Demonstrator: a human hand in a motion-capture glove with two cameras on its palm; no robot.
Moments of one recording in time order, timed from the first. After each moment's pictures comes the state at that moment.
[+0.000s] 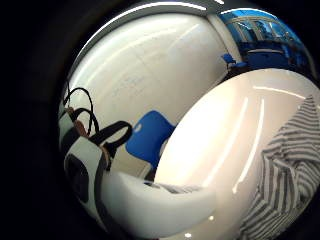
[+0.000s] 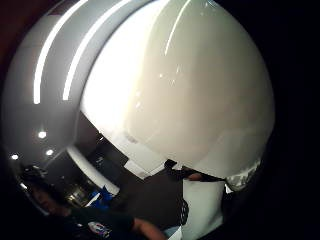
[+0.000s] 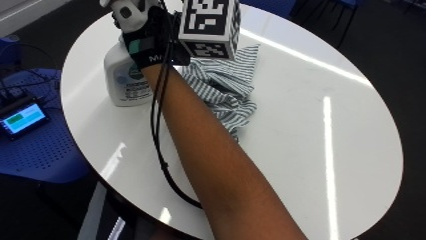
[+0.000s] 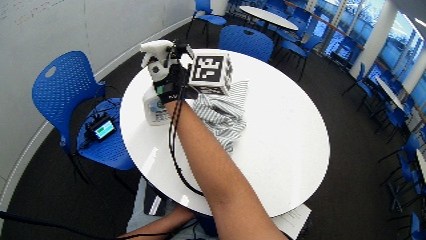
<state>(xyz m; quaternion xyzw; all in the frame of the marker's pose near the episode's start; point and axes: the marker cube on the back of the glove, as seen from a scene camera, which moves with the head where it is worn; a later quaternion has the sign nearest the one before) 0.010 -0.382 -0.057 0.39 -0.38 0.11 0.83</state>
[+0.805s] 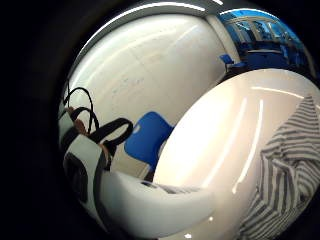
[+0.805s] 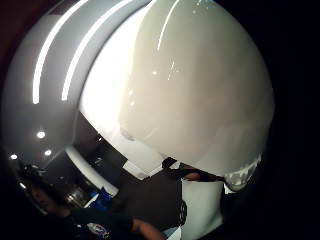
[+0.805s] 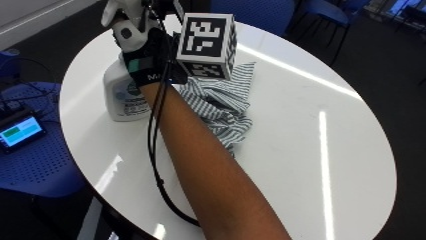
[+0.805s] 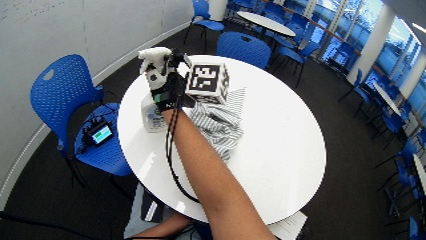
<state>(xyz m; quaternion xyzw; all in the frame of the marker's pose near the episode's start) 0.005 -0.370 -0.037 0.39 -0.38 0.12 0.83</state>
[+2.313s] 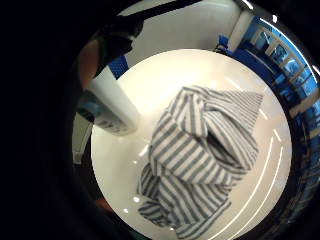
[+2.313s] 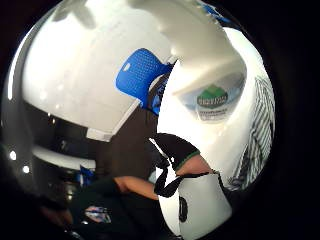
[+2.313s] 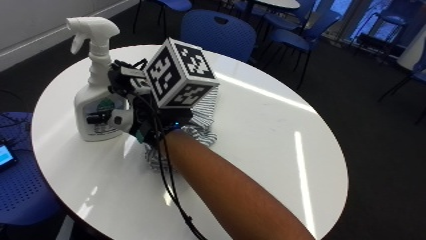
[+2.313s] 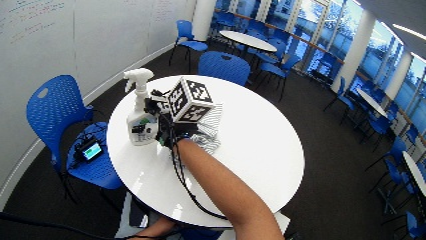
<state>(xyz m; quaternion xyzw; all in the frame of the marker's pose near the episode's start) -0.018 -0.313 0.066 0.10 -0.15 0.06 0.98</state>
